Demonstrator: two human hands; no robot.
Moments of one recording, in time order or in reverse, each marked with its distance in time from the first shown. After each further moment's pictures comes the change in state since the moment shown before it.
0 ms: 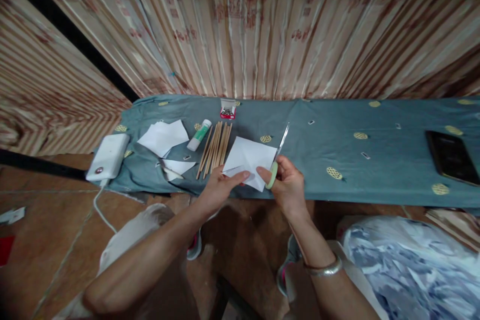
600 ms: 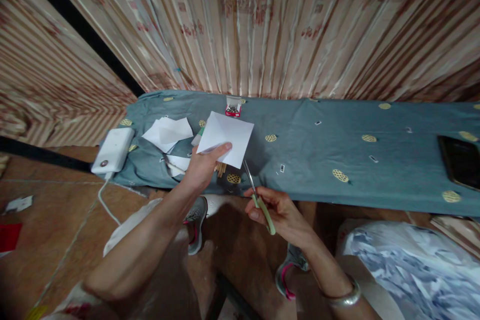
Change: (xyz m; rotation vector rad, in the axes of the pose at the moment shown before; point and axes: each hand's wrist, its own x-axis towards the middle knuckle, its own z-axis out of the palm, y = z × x) left_hand 0.028 0.032 -0.028 -0.025 0.286 0.198; right_hand -0.035 -0.002 -0.023 -0.323 -0.705 0.162
